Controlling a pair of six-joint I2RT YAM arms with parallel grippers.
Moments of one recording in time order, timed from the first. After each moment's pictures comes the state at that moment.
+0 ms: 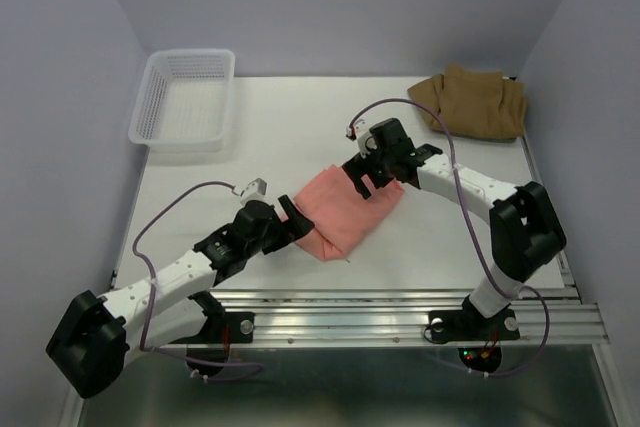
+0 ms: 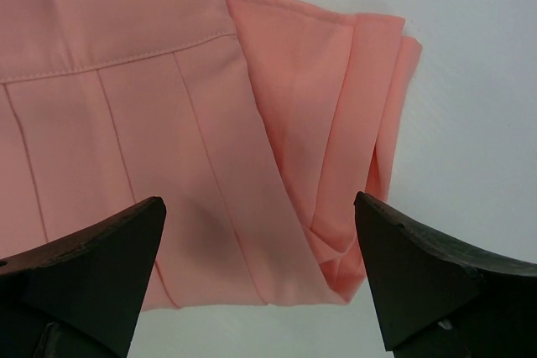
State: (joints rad) left arm -0.73 0.89 0.39 -0.11 -0.10 -1.03; right arm 0.56 1.63 1.18 -0.40 -0.04 -0.16
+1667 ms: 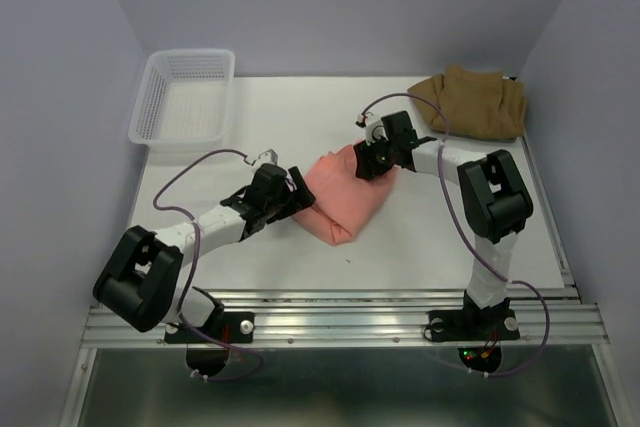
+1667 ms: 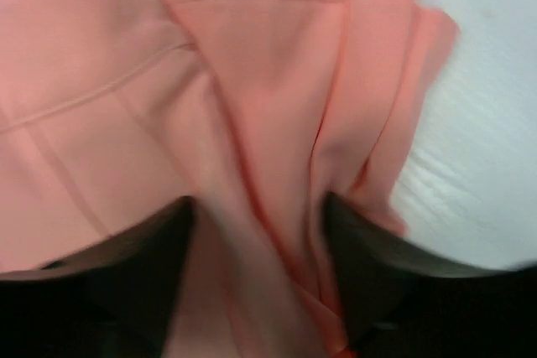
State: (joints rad) left arm -0.59 1.40 0.64 0.00 -0.08 -0.87; right arm 0.39 1.98 1.28 -0.15 -0.30 -0.14
